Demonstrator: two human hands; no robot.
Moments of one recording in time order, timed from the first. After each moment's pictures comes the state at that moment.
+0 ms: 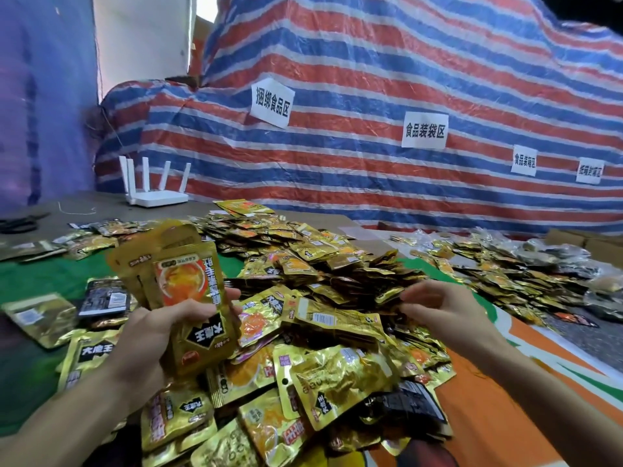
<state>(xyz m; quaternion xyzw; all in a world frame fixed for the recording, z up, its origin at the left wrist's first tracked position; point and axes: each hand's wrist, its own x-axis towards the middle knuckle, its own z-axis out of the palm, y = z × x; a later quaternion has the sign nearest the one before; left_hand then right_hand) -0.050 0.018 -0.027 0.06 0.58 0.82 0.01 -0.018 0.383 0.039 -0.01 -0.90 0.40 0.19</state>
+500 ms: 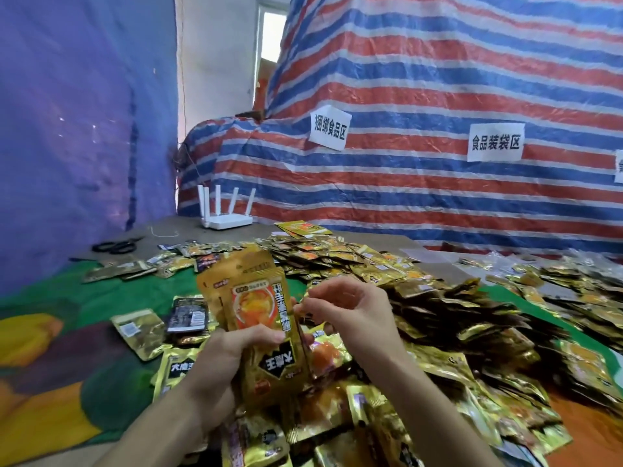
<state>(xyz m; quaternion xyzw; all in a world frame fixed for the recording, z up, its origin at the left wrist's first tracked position) -0.046 0.011 -0.010 0.08 0.52 0.85 0.06 -0.060 0.189 0.036 0.20 -0.74 0.63 0.12</state>
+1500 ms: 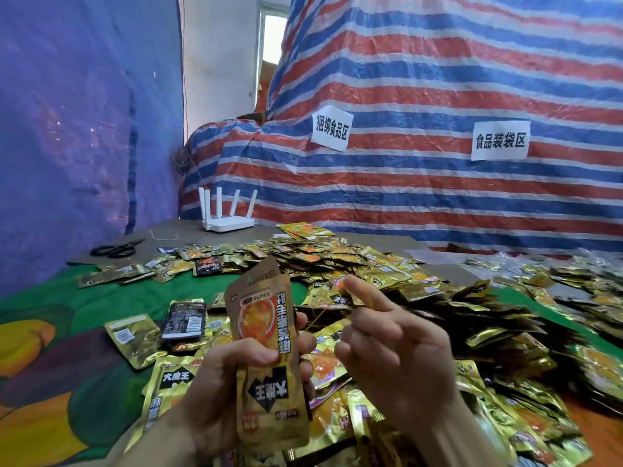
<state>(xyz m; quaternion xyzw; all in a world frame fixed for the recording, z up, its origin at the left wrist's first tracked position) -0.048 0.017 -0.024 0.23 0.31 0.90 0.19 -0.047 0.219 0.025 0.31 -0.32 0.87 -0.22</state>
